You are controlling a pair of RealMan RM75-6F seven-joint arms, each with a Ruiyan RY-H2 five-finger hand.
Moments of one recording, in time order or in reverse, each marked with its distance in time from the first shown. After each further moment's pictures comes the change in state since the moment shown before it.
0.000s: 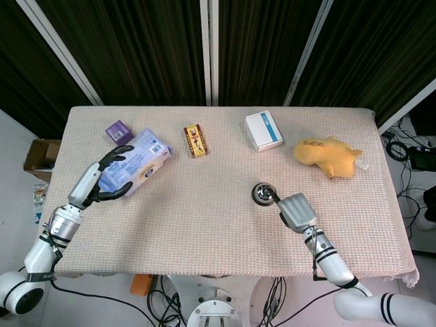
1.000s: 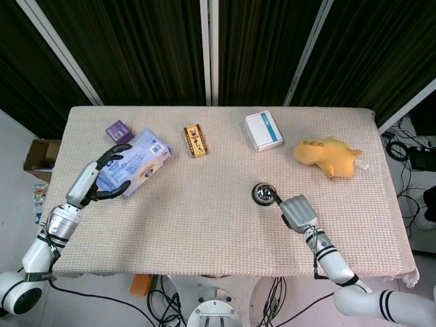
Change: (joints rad) left arm 0.001 0.017 -0.002 -0.008 -0.010 0.002 0.000; right arm 0.018 0.001 -0.014 0.030 0.071 -0.060 0.008
